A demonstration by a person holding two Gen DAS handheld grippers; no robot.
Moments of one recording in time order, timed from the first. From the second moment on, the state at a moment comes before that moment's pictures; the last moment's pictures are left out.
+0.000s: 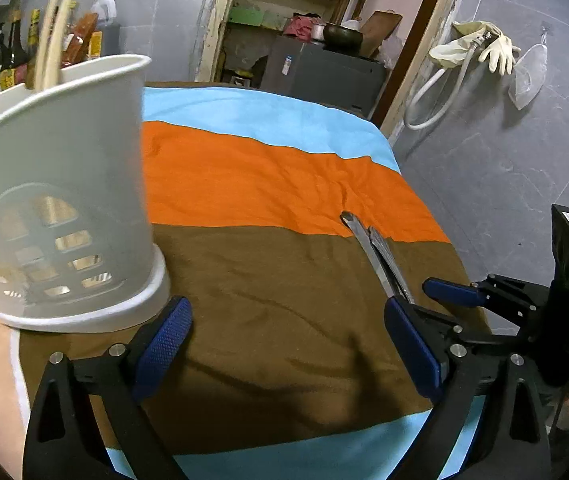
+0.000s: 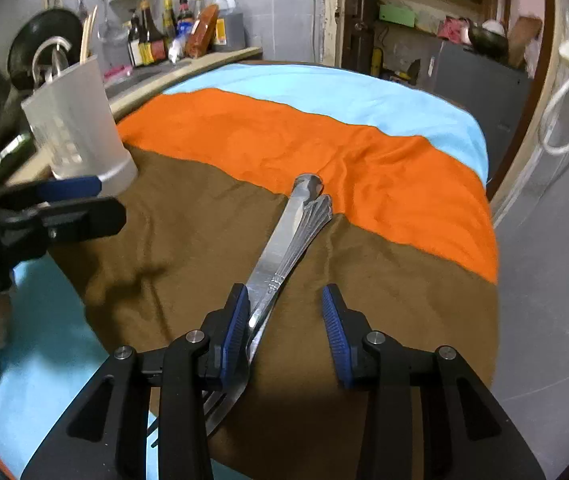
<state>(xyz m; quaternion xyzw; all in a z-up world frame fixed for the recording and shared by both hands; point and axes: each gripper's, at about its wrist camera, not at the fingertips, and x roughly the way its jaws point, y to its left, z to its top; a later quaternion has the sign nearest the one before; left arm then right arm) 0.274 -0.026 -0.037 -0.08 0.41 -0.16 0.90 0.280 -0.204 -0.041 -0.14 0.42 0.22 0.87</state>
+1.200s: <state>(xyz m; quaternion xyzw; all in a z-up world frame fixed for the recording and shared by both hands) 0.304 -0.129 -0.059 0.09 0.47 -0.25 0.84 0.261 -0.271 -0.043 -0.10 0.41 0.22 0.88</state>
